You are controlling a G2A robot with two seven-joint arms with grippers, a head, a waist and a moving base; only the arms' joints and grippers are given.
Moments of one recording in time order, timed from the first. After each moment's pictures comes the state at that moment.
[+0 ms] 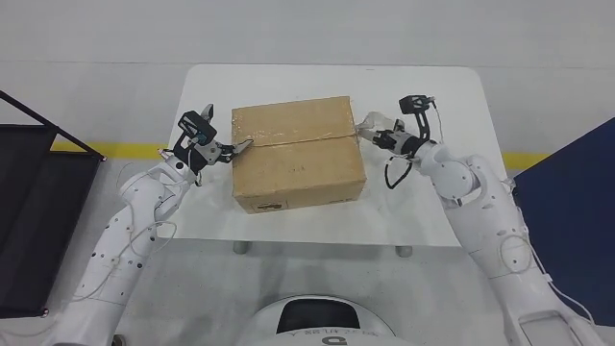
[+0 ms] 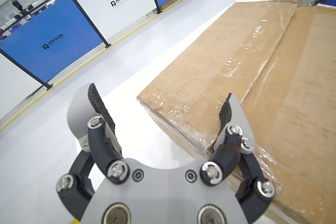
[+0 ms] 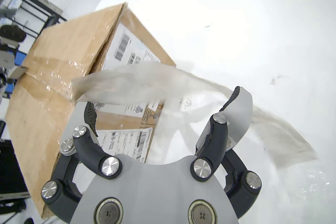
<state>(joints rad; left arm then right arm) 1.35 -1.07 -1.32 -1.43 1.48 -0.43 0.26 -1.22 -1.13 1.25 -1.38 -0.58 -0.22 0.45</state>
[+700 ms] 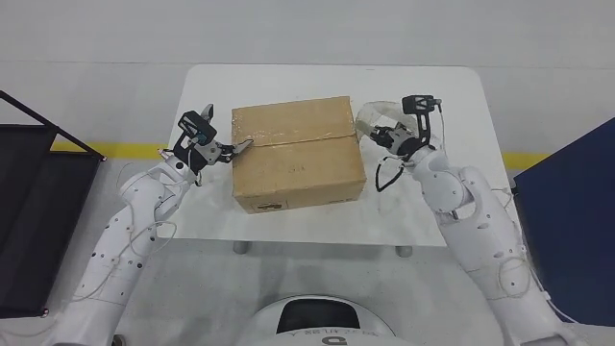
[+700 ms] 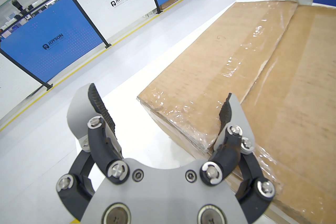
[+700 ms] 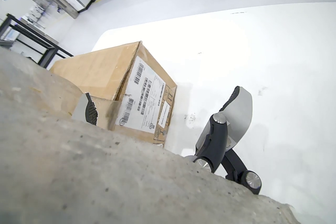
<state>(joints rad) 1.35 -1.07 -1.32 -1.43 1.48 -0.43 0.26 -1.34 -1.14 1.23 -1.66 -0.73 0.03 0.39</state>
